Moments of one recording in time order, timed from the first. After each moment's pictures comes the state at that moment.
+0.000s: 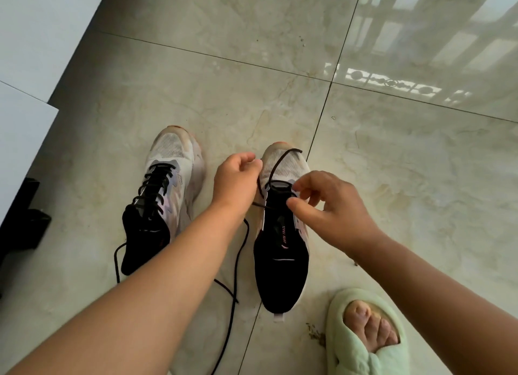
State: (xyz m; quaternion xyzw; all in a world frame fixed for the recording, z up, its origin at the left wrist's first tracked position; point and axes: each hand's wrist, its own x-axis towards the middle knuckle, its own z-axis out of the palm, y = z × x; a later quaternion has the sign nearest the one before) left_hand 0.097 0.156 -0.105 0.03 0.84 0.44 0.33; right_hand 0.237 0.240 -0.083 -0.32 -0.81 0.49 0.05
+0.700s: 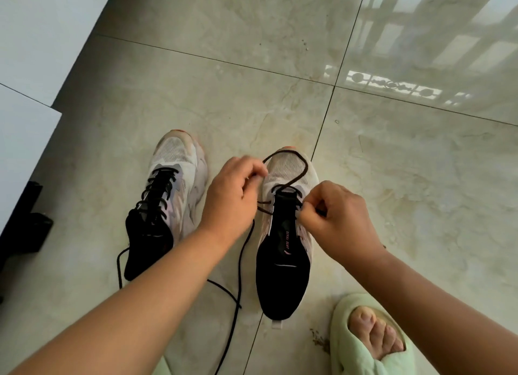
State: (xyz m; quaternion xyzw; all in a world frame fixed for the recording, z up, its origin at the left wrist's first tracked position) left_hand 0.101 0.129 -0.078 0.34 0.85 0.35 0.19; right_hand 0.239 0.228 -0.086 -0.36 -0.82 0.44 0.08
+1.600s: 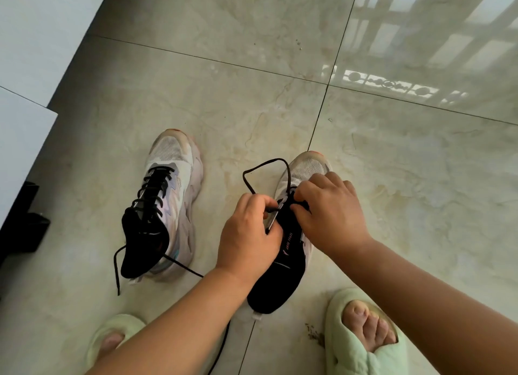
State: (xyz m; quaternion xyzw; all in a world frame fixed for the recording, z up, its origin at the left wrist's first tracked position) left_hand 0.158 0.113 -0.085 0.32 0.89 0.27 0.20; right_hand 0.235 0.232 -0.088 -0.30 -0.92 0.25 -0.01
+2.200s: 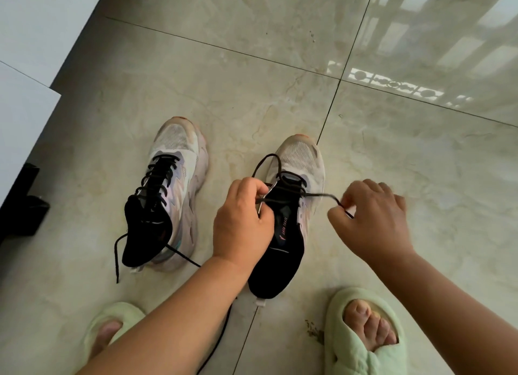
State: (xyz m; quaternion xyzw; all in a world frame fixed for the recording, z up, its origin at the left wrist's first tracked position) left_hand 0.148 0.111 -0.085 0.28 0.91 0.28 0.15; right_hand 0.266 0.247 -0.088 -0.41 -0.88 0.25 -0.02
